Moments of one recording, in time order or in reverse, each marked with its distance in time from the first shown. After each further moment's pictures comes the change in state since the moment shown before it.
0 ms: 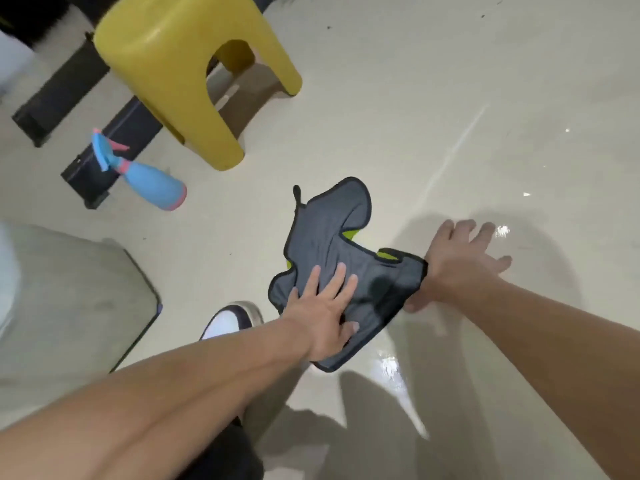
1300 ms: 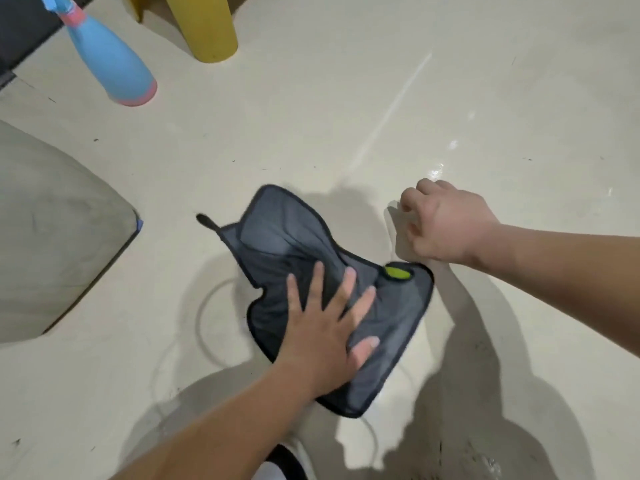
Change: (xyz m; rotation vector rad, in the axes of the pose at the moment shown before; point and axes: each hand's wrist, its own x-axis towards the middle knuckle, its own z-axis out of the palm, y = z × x) left_hand -0.090 -0.056 0.192 0.067 0.464 0.282; right_hand -0.112 -0.057 0.063 -0.272 0.316 -0.454
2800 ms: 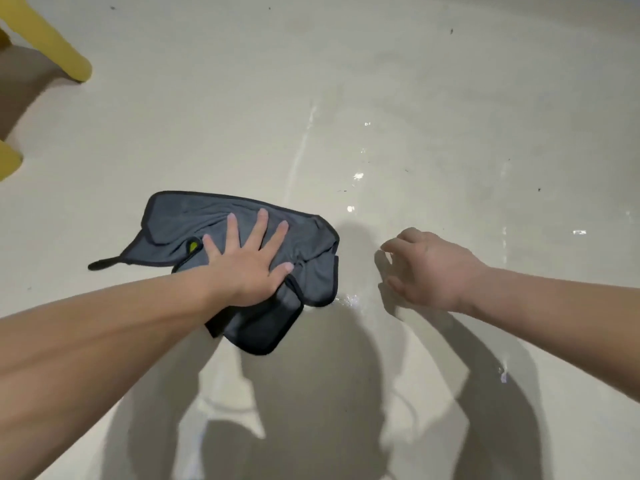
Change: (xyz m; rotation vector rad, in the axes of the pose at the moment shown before) left_hand 0.249 0.069 -0.104 0.035 -0.315 -0.018; right_hand -0.117 0.203 0.023 0.301 -0.133 0.348
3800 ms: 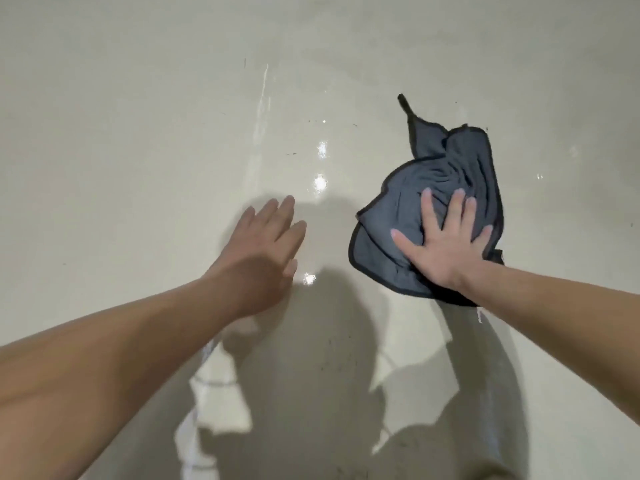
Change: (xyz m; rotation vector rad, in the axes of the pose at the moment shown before) left_hand -0.018 0.067 0.023 0.169 0.420 0.592; right_hand -0.031 0.077 0.083 0.223 0.004 0.569
